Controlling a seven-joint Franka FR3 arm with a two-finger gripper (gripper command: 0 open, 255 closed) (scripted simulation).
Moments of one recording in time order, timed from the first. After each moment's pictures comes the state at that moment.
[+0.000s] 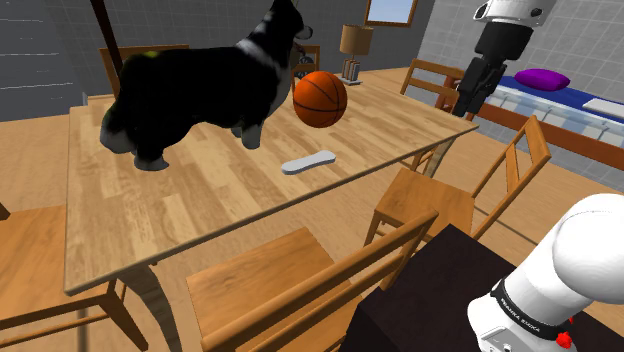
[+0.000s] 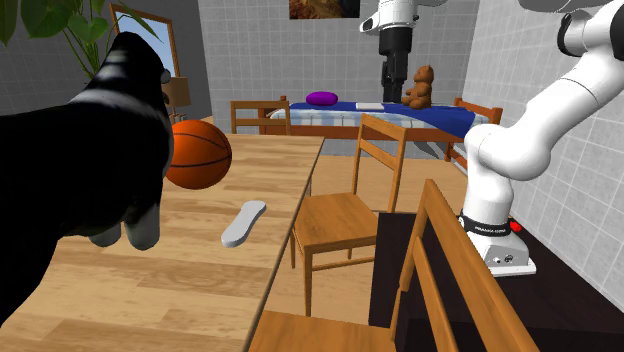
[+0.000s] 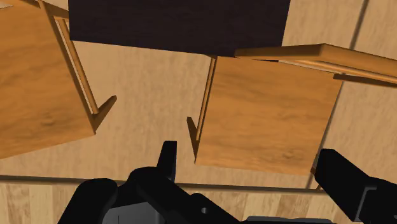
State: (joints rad) arm 0.02 -0.80 -0.06 -2.31 0.08 1.50 -0.06
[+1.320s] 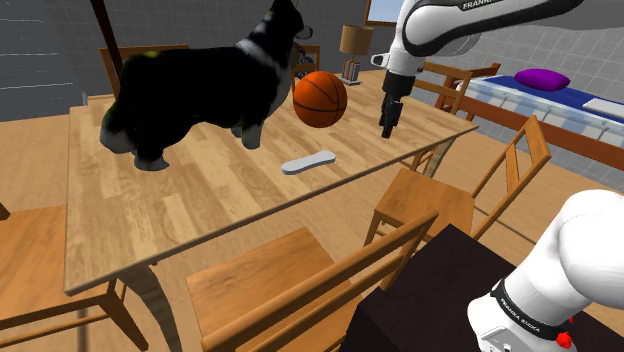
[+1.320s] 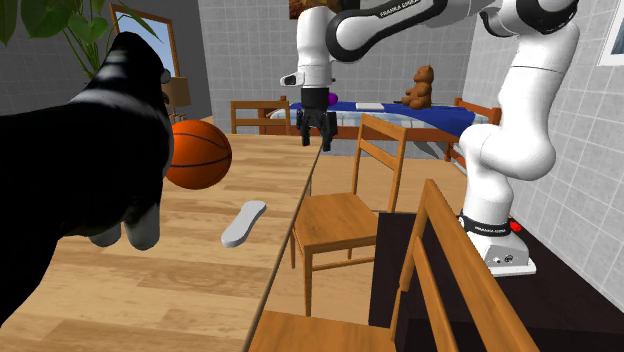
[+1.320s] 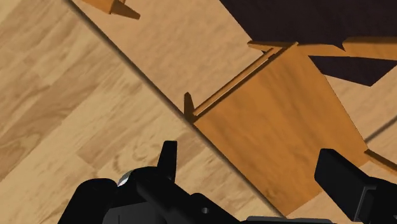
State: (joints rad) arm 0.19 -0.21 -0.23 -2.17 0.00 1.94 -0.77
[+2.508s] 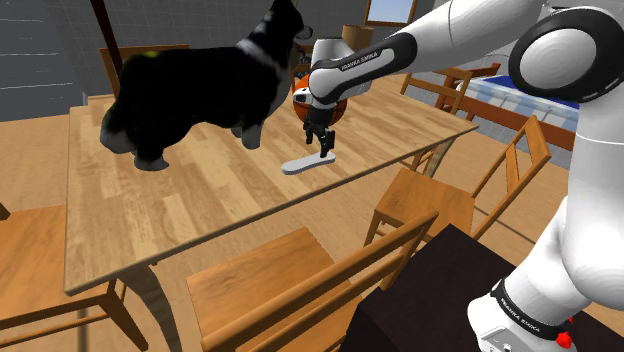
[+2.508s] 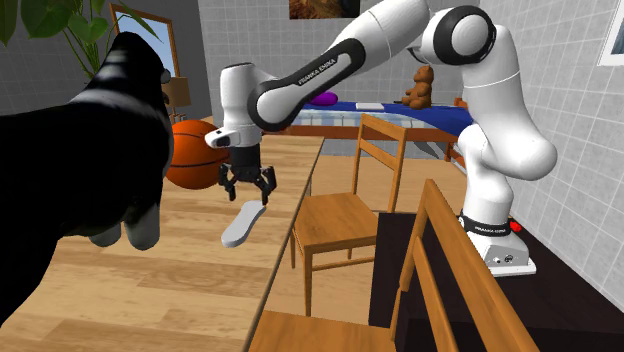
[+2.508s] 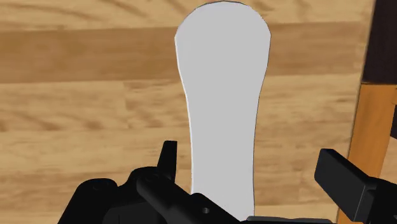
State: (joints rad) arm 0.25 0.41 -0.14 -1.72 0.05 2.14 -1.34
